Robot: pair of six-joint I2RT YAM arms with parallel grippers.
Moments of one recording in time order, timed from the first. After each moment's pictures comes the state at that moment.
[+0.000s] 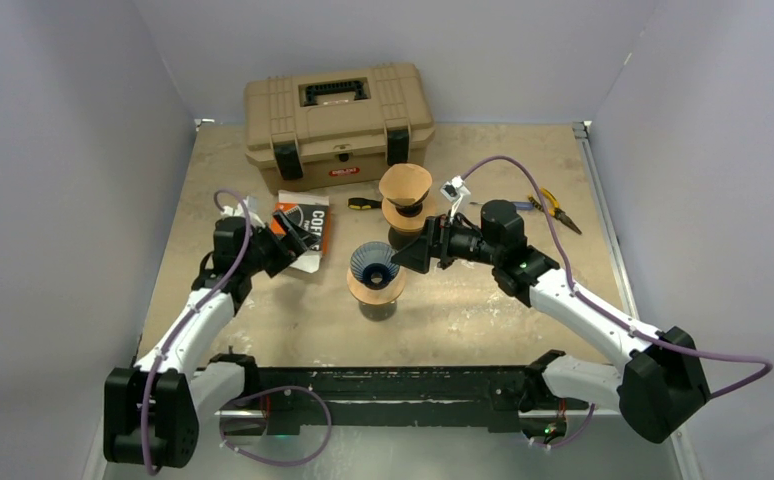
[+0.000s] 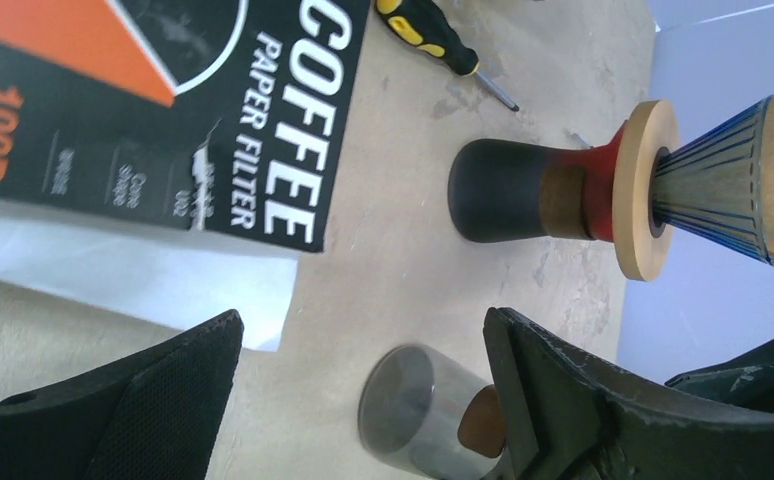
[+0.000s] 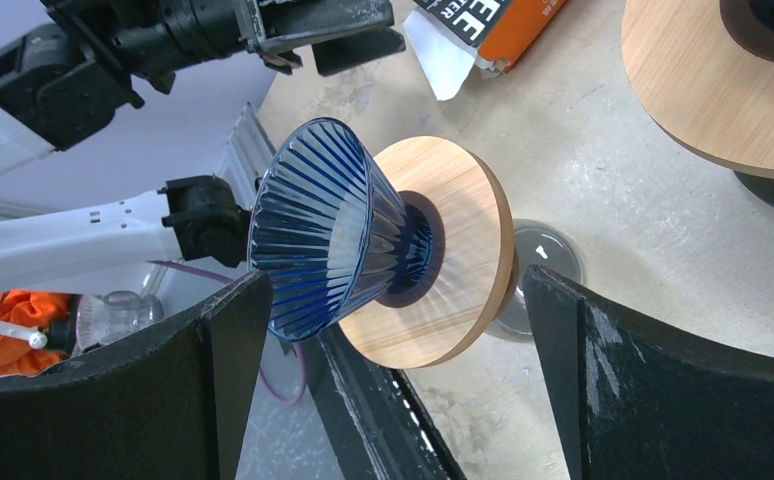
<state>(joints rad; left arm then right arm) -0.09 1.03 0.53 -0.06 0.34 -0.77 0.56 1.14 0.71 0.12 -0.57 0.61</state>
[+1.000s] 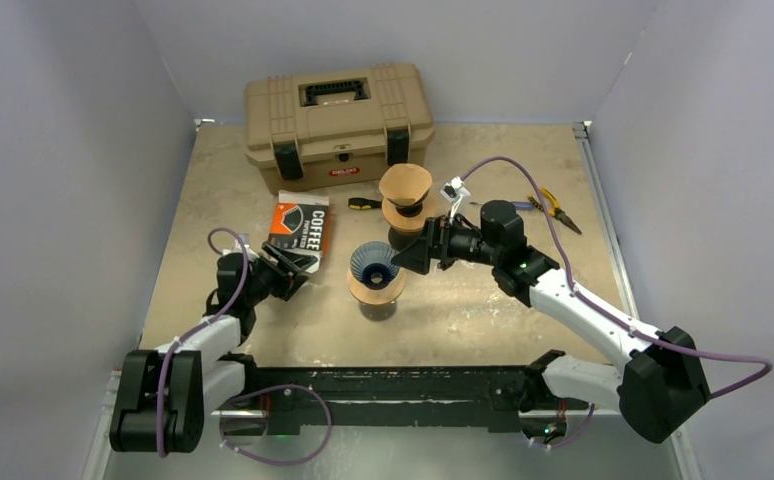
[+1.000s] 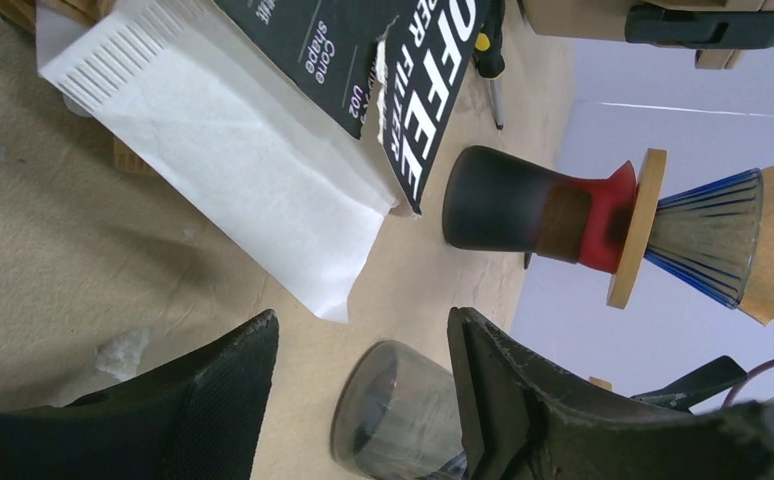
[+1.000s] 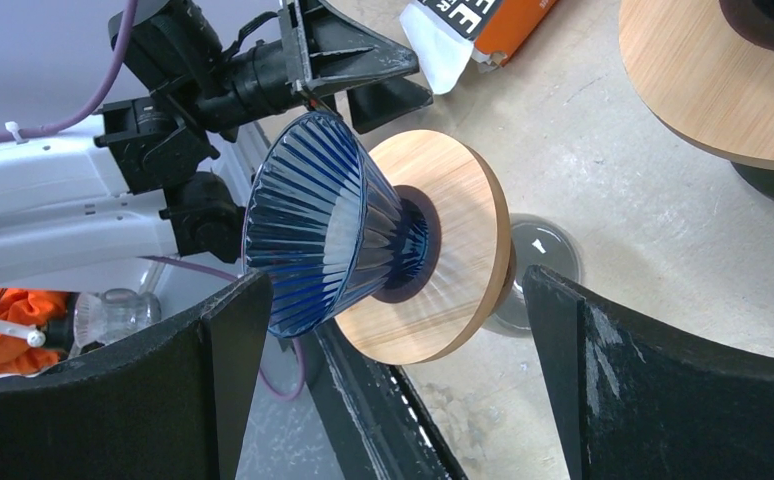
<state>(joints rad) -0.01 1.05 0.15 0.41 0.43 -1.13 0.56 1.14 0.71 0.11 -0.57 0.60</state>
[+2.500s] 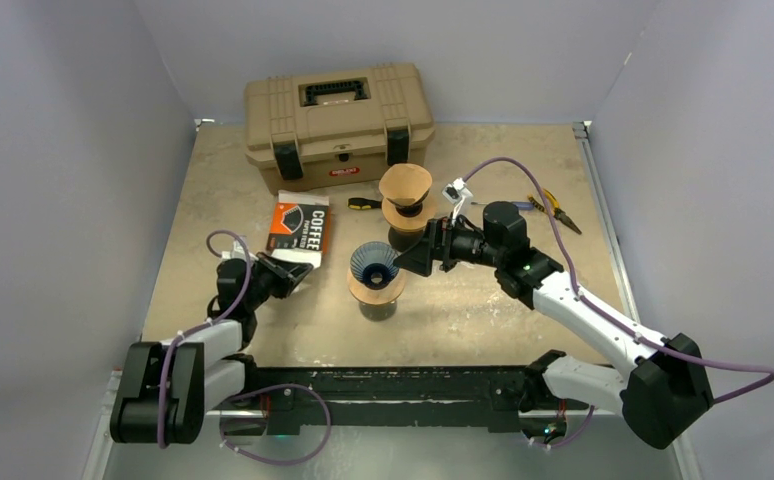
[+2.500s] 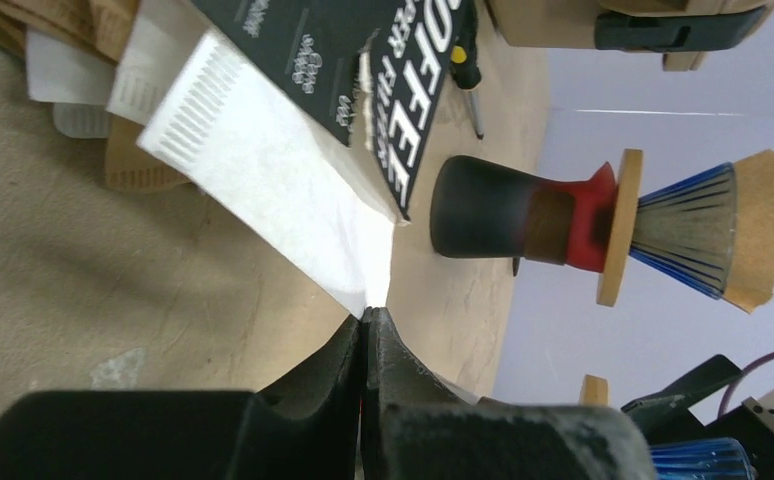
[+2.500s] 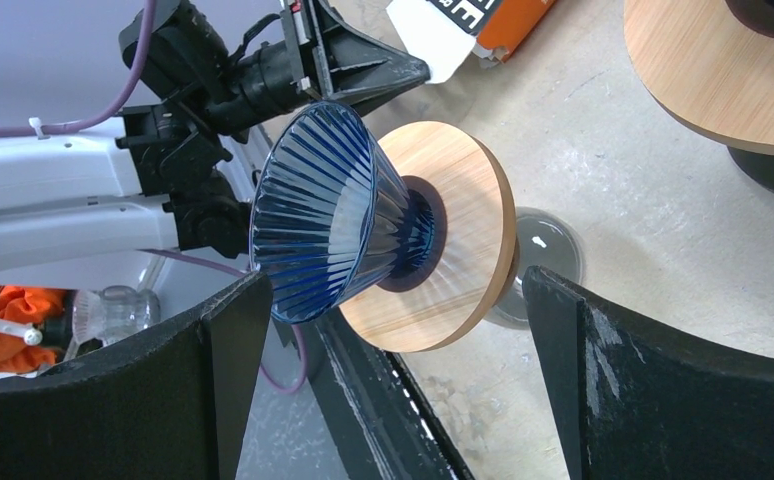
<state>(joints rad) -0.01 1.14 0.09 0.62 0.42 -1.15 0.56 1.11 0.71 0.07 -0.57 0.60</state>
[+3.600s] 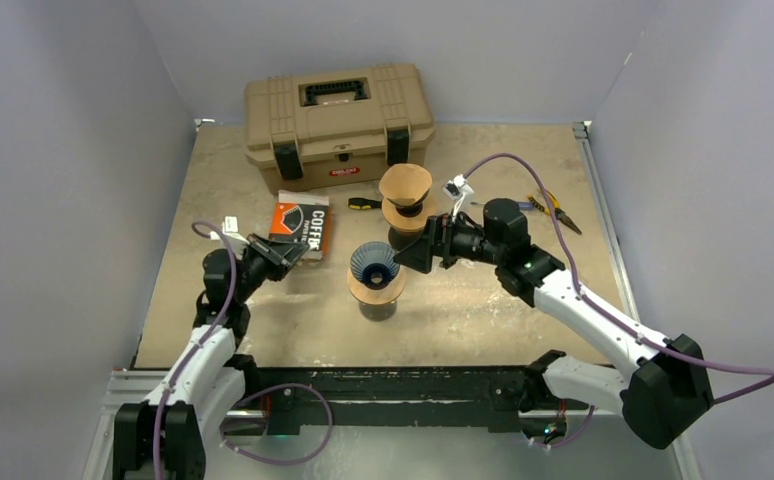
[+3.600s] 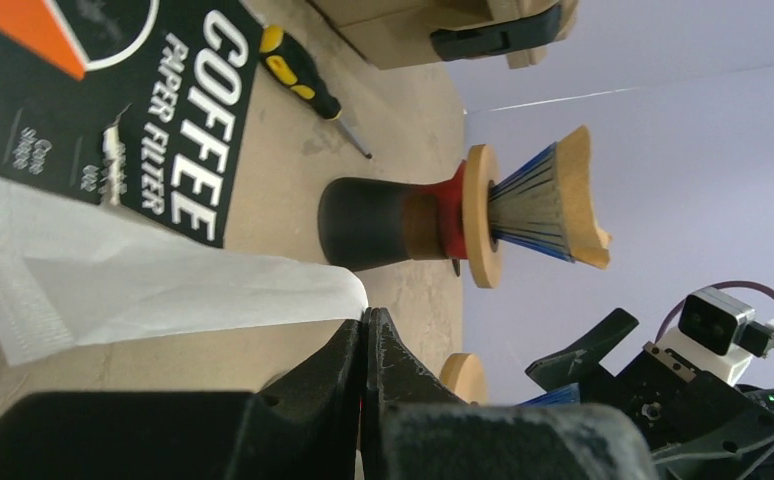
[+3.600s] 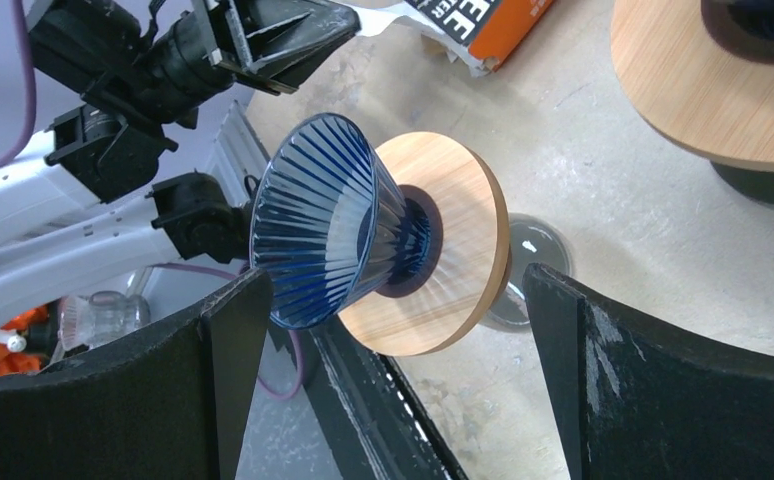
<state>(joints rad) -0.01 0.84 0.19 0.42 0.45 -1.14 0.56 1.11 0.74 0.04 -0.55 0.58</state>
